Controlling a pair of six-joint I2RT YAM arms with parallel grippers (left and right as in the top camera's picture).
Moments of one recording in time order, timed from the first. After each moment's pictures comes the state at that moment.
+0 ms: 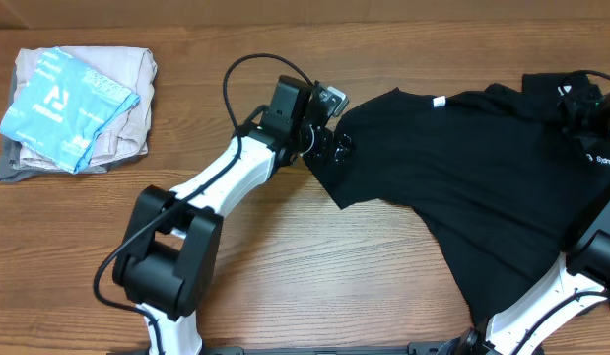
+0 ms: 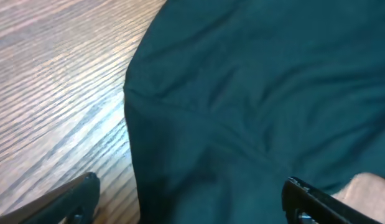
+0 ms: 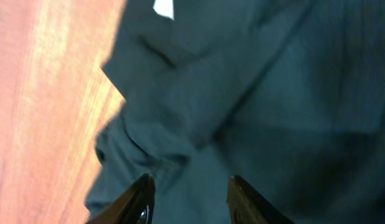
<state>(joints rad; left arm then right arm) -0.46 1.96 1.32 -0.21 0.37 0.03 -0.55 2.11 1.71 -0.71 -0.23 0.61</state>
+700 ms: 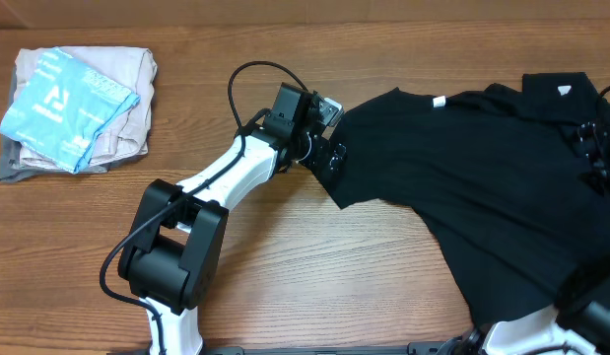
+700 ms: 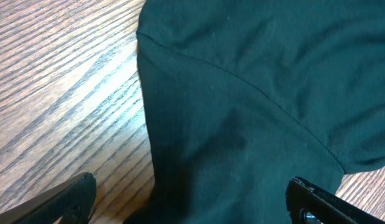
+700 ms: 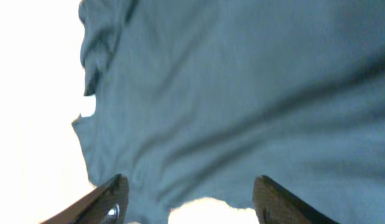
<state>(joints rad) -0.46 1.99 1.32 -0.31 0.32 0.06 -0.65 1.75 1.71 -1.37 -0.33 0.51</state>
